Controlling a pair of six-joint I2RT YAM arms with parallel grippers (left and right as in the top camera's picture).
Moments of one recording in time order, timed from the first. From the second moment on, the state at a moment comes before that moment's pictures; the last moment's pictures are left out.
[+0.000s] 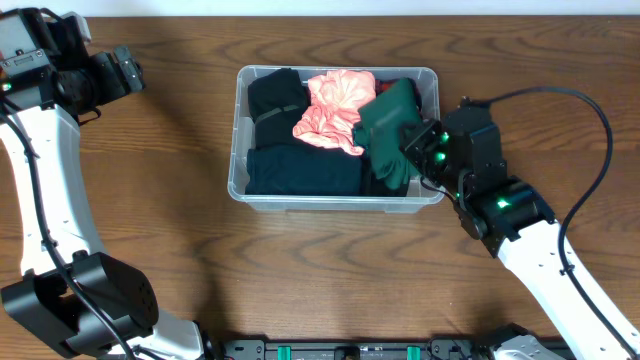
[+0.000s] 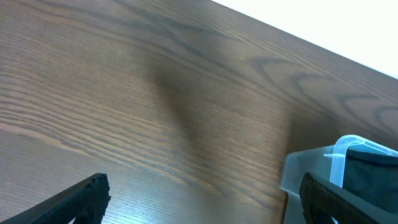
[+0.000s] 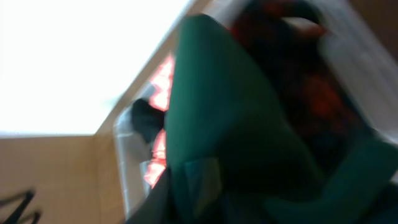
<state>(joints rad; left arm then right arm) 0.36 1.73 1.71 -0.87 0.23 -0.07 0.41 1.24 0.97 -0.30 -0.05 1.13</state>
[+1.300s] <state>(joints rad) 0.36 1.73 1.71 -0.87 0.23 -0.07 0.41 1.45 1.07 -0.52 0.11 0.22</state>
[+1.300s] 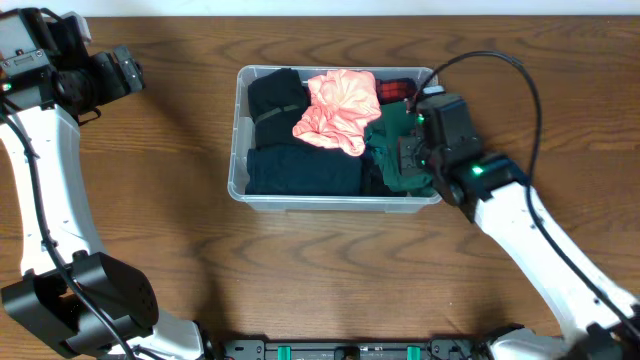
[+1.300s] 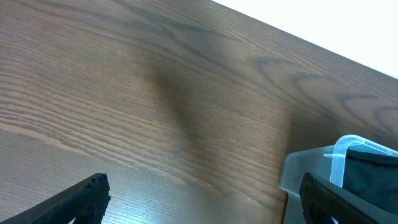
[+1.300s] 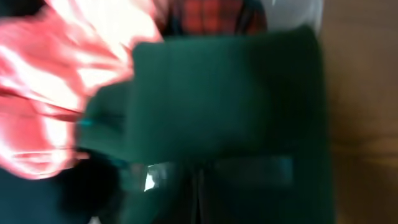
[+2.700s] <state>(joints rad) 0.36 1.73 1.71 -0.87 0.23 -0.07 0.40 1.40 1.41 -0.85 0.10 0.23</state>
